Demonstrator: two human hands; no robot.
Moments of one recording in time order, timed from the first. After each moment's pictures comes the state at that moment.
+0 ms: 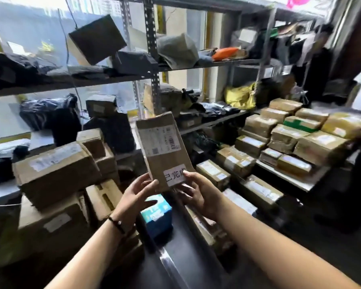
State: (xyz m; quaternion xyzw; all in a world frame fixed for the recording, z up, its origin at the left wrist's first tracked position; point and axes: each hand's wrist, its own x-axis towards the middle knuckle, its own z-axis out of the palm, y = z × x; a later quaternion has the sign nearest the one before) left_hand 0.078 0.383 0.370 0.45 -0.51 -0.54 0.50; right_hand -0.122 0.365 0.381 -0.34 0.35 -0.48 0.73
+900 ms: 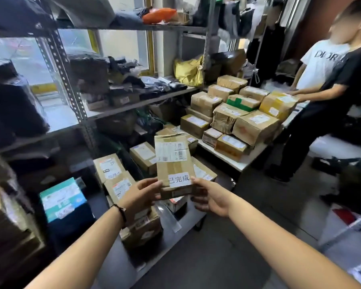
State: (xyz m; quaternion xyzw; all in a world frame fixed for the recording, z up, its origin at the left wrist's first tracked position) left_hand -0.224 0.315 0.274 0.48 -0.47 -0.66 0.34; right_hand -0.461 0.353 0.287 -0.31 0.58 -0.37 0.66
